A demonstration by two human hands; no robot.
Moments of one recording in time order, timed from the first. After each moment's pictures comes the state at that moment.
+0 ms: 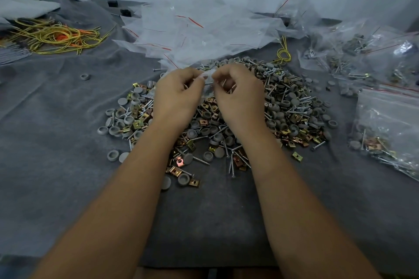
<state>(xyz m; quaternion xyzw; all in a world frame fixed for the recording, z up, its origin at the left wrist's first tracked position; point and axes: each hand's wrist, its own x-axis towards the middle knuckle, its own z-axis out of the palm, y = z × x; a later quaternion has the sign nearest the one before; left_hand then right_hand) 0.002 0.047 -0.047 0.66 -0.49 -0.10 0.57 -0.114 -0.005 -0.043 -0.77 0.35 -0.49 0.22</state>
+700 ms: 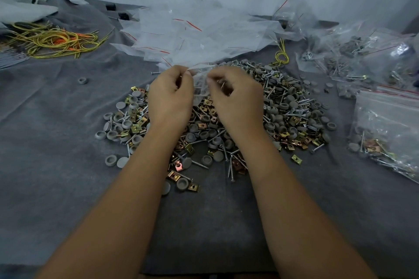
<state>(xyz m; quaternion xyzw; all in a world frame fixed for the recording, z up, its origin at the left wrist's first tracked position) 0.004 0.042 -0.050 0.67 -0.42 -0.06 0.61 -0.113 0.001 -0.039 -0.77 0.32 -0.52 0.18</state>
